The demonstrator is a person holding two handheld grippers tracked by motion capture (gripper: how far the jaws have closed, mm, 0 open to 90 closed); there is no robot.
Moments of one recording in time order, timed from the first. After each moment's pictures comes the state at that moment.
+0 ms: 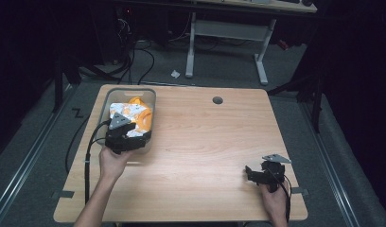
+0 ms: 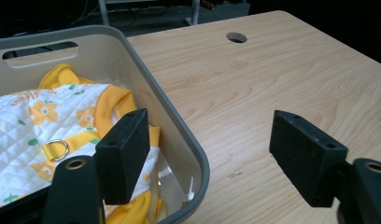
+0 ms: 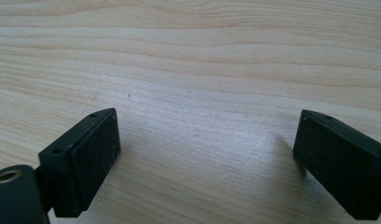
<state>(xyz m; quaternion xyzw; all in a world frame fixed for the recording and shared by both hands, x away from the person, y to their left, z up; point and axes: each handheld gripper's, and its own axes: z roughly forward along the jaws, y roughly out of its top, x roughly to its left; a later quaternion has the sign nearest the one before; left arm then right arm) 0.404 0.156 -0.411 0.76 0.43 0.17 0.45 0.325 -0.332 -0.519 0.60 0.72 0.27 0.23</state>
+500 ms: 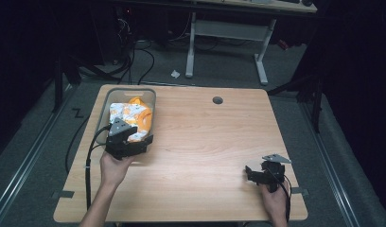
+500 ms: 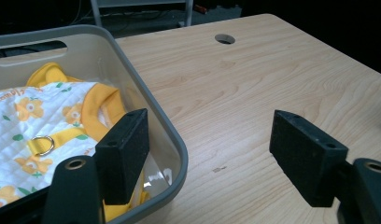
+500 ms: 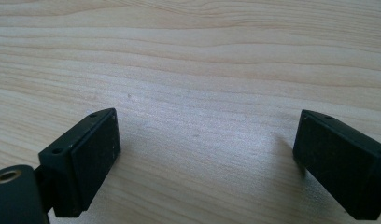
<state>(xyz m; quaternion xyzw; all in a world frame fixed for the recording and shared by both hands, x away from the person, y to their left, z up) 0.388 0.152 -0.412 0.76 0.43 0.16 0.47 0.325 -0.331 -0.519 0.60 0.72 0.27 0.23</state>
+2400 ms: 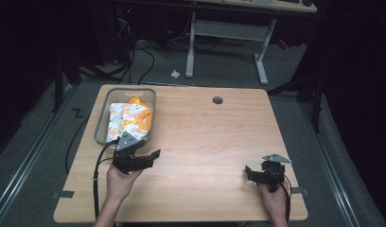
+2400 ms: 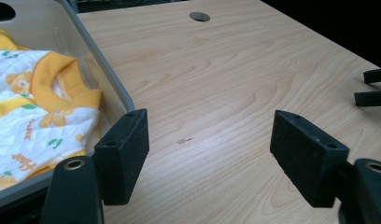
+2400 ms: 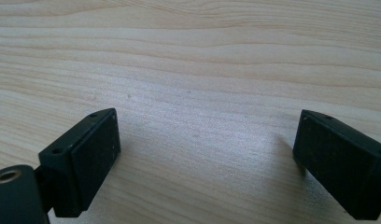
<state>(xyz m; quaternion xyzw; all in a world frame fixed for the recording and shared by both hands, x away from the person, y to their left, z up) 0.360 0.136 -0.435 0.77 0.42 0.13 0.47 0.325 -0.331 -0.519 0.60 0.72 0.27 0.23</state>
